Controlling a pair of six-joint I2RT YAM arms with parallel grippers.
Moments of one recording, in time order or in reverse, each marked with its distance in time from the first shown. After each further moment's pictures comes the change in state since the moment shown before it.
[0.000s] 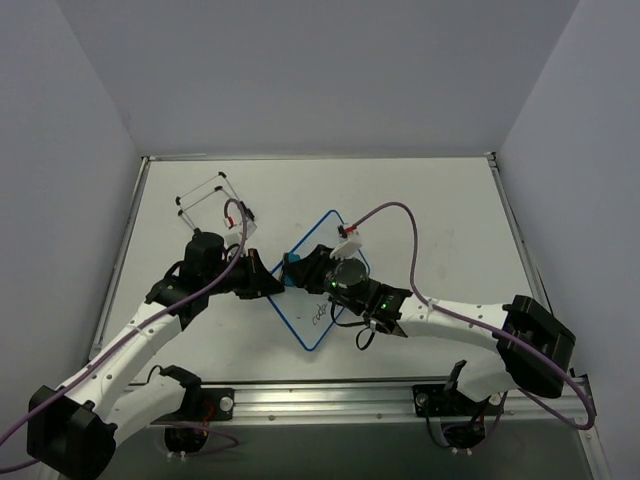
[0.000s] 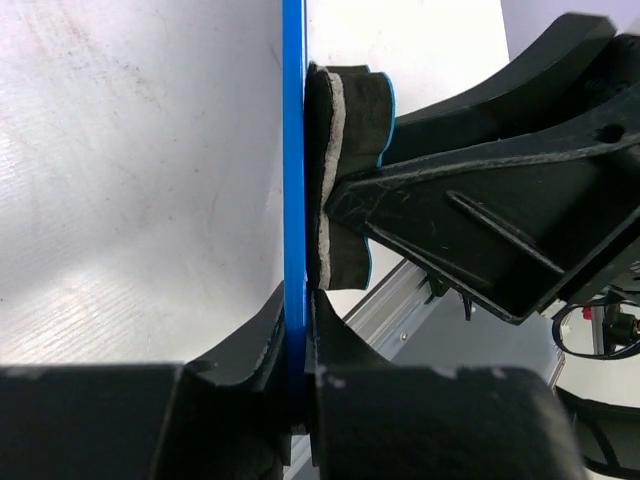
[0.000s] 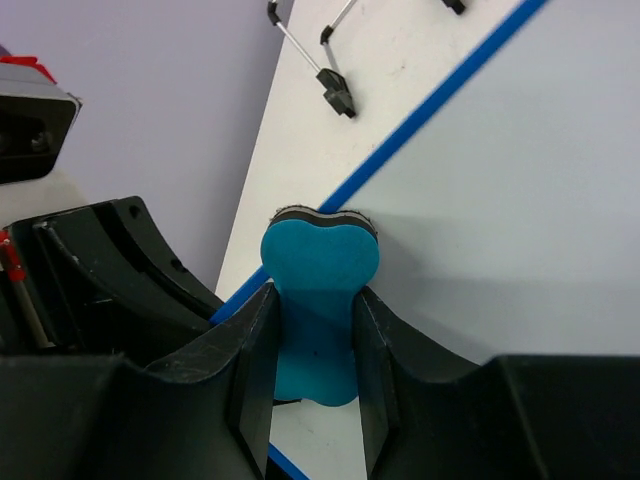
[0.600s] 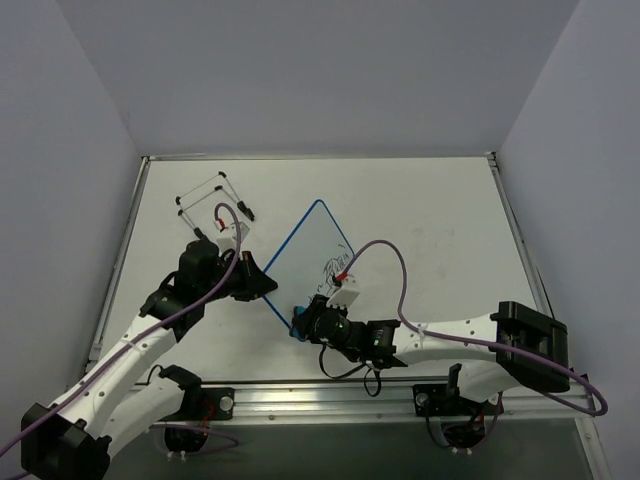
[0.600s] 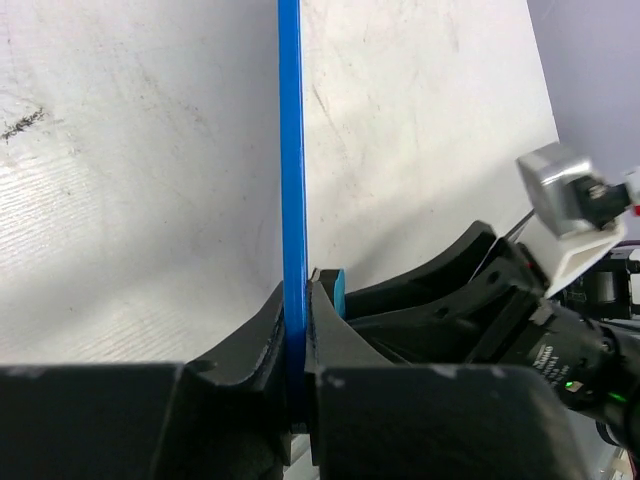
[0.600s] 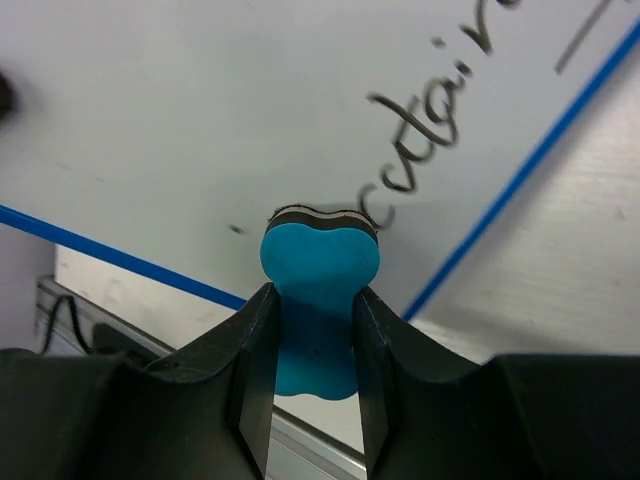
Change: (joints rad) left arm -0.014 -0.095 -0.058 0.029 -0.139 0.045; right arm 0.266 0.002 -0.087 -0.297 0.290 0.232
